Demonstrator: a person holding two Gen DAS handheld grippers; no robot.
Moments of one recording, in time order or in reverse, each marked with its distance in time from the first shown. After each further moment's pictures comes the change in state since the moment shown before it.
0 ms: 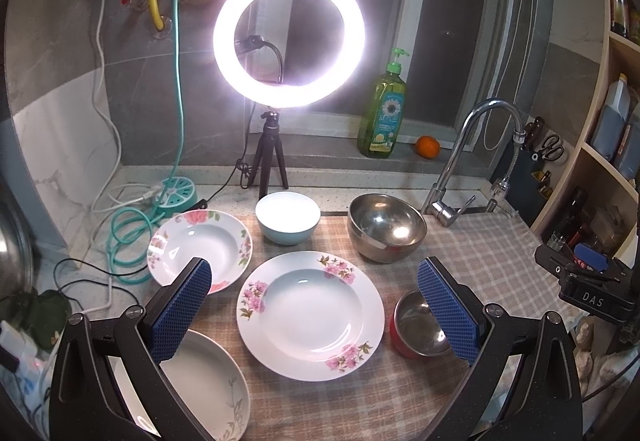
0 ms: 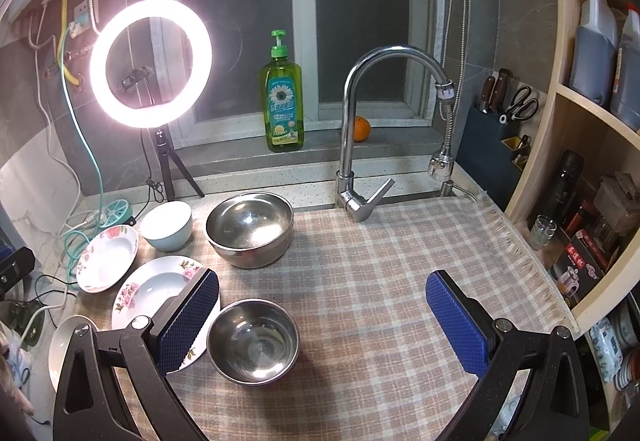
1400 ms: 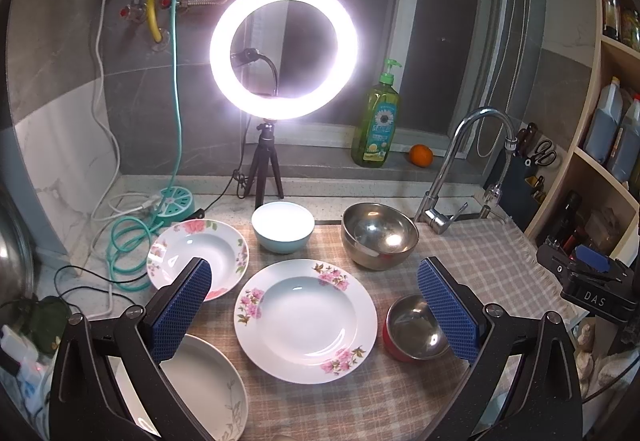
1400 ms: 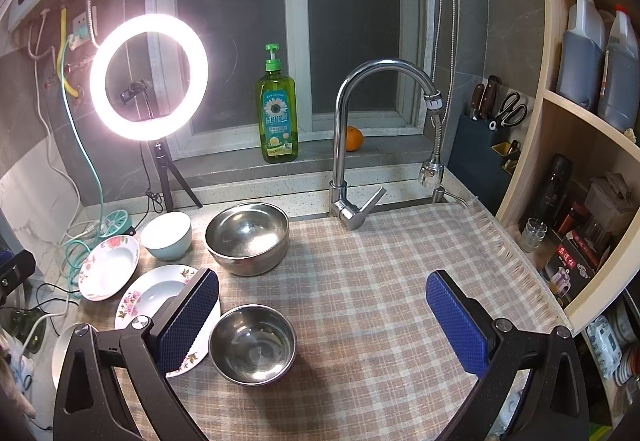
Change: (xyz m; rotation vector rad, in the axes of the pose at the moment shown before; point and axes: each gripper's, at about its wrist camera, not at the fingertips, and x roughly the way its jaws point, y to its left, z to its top) left arm -0.015 -0.001 0.005 0.006 -0.036 -0.021; right arm -0.015 -0.002 0.009 0.021 -0.016 -0.019
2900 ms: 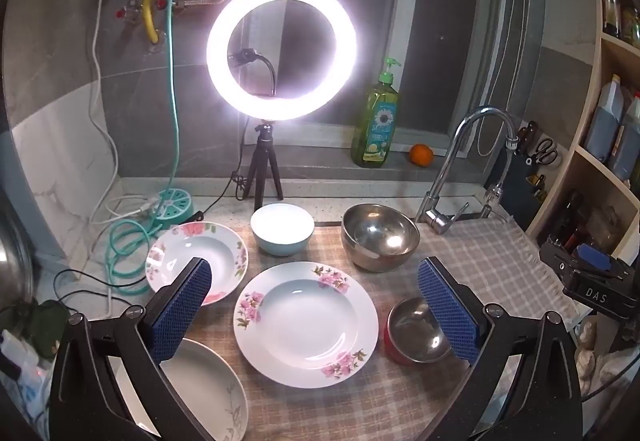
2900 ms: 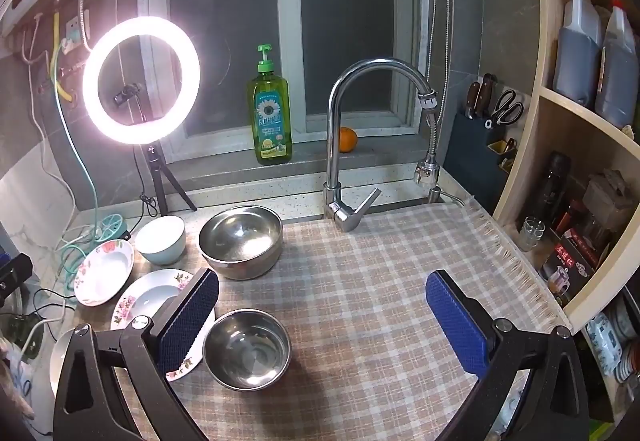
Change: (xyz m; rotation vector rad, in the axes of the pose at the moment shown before) left arm 0.008 -0.001 0.004 0.007 0.005 -0.003; right arm 0.011 0.002 0.000 0.001 0.005 -0.020
